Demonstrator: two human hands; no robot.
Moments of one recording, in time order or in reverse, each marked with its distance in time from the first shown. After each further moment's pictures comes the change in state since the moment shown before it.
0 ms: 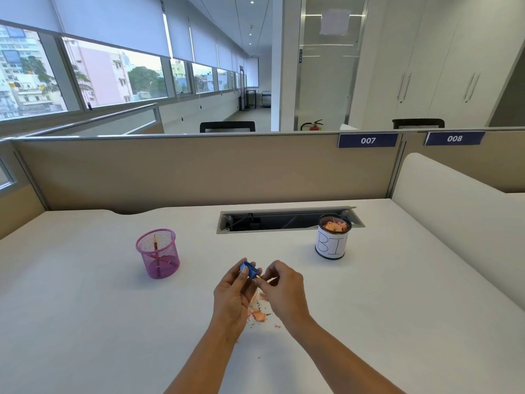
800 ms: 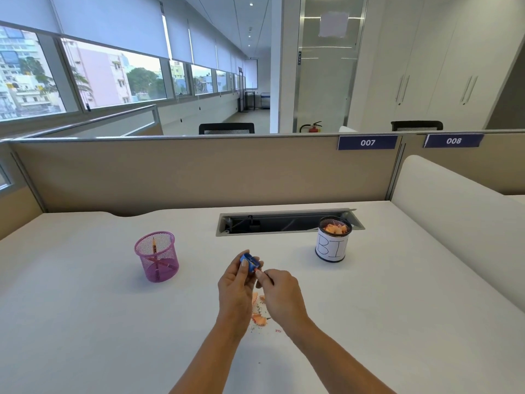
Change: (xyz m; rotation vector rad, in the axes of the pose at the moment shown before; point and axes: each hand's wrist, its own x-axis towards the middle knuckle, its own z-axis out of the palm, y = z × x) left_hand -0.003 0.005 0.020 0.124 -0.032 0.140; right_hand -0.002 -0.022 -0.003 -0.084 -0.117 0.107
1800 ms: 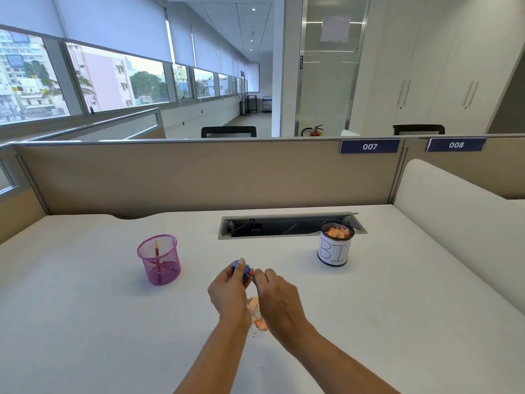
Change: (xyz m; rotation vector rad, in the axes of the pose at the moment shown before) left_hand 0.004 0.007 0.008 0.117 0.381 0.007; right_hand 0.008 0.017 0.017 -0.688 0.172 -0.486
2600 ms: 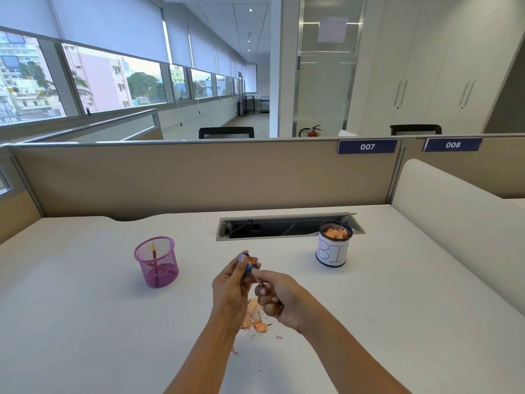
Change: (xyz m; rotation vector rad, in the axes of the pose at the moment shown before) left_hand 0.011 0.007 -0.007 -0.178 -0.359 -0.108; right_hand 0.017 0.004 -0.049 1.595 -0.561 0.914
